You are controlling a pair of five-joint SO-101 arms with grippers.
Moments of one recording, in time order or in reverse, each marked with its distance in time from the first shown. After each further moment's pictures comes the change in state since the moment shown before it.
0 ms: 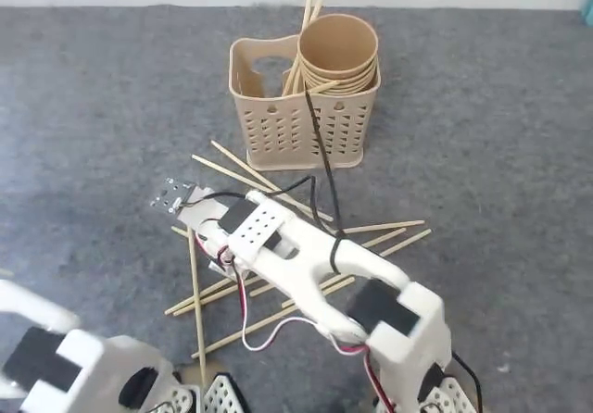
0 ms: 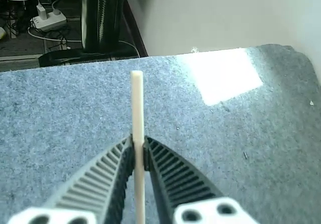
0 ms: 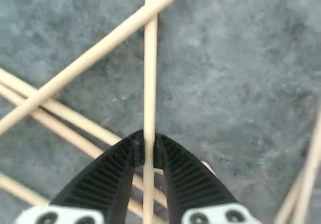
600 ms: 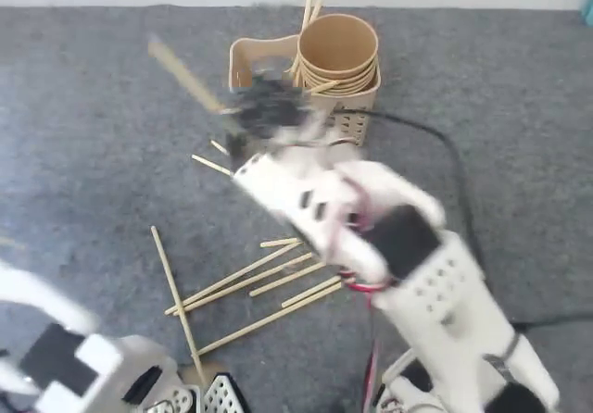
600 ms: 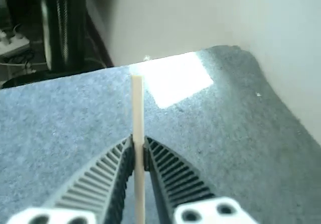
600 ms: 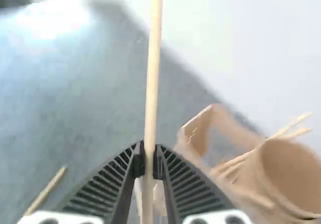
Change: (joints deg) left arm 9.6 -6.8 3.1 -2.7 0.0; right arm 12.2 -52.4 0.0 -3.8 0.0
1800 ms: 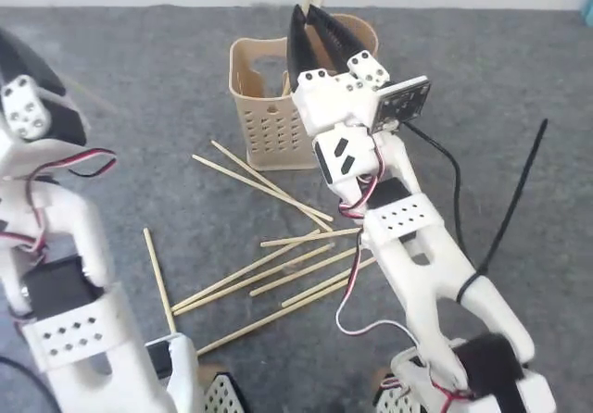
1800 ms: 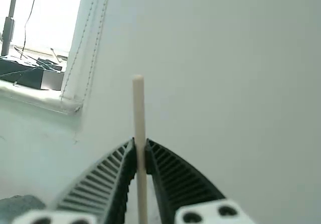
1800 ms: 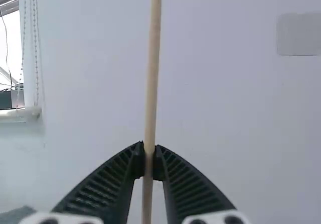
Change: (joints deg) left arm 35.7 -48.4 34.0 -30.6 -0.1; right arm 17.1 18.3 30.2 -91.0 -19.1
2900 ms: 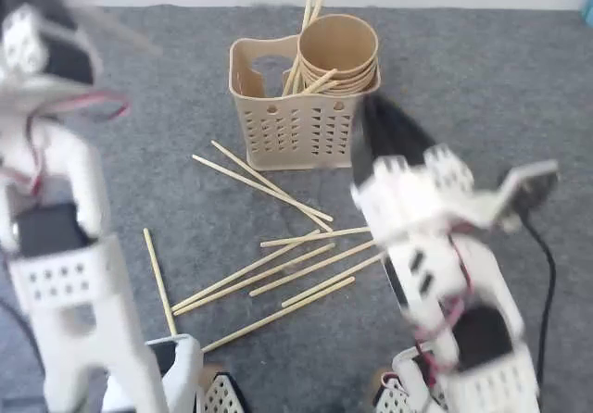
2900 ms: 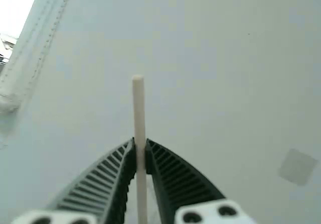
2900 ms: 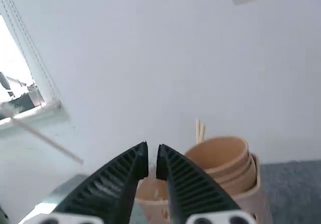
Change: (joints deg) left arm 9.6 19.5 -22.3 -0.1 9.1; right arm 2.4 -59.4 12.7 62.5 -16.7
